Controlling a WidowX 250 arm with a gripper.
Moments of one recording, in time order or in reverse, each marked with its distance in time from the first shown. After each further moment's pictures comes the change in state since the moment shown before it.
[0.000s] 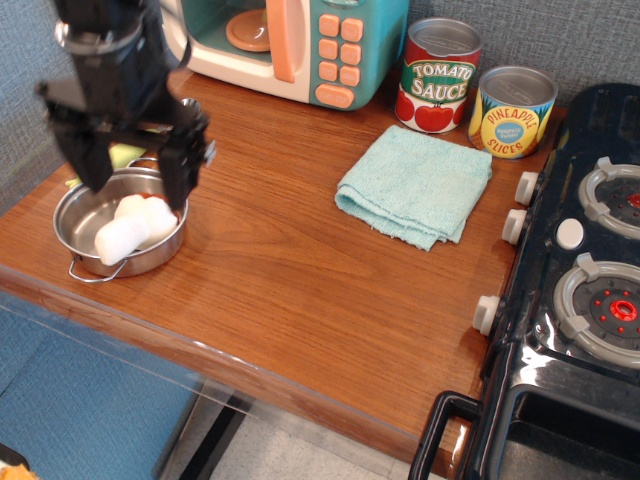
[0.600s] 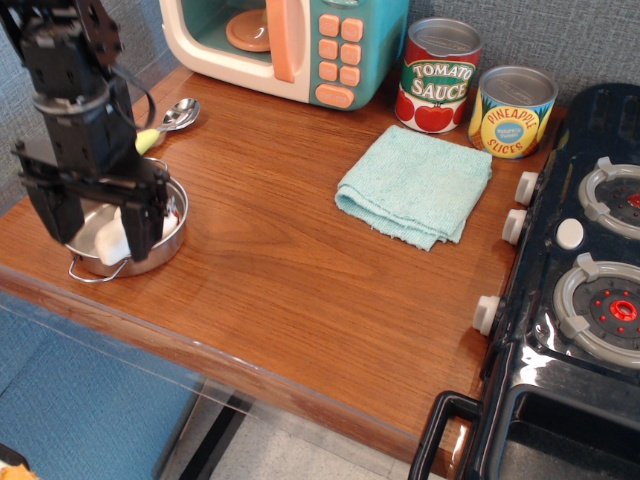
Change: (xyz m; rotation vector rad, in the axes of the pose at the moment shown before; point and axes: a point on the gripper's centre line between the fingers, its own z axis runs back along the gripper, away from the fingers) arm -0.016 0.021 -0.040 0.000 0.137 -0.008
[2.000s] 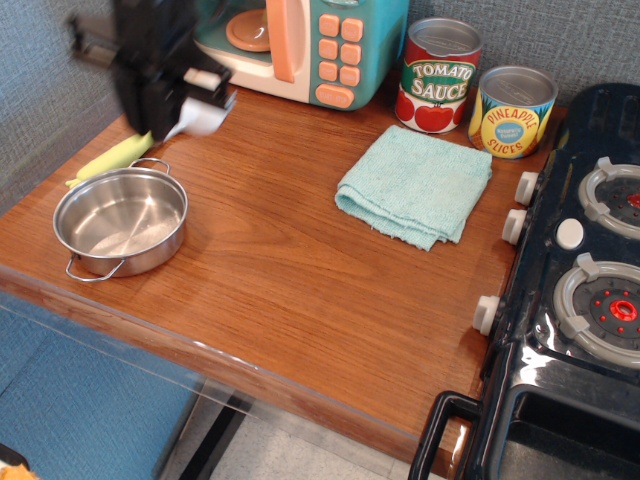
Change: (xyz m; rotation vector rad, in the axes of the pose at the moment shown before) arm 0.060 -0.035 0.076 0.129 -0.169 -0.085
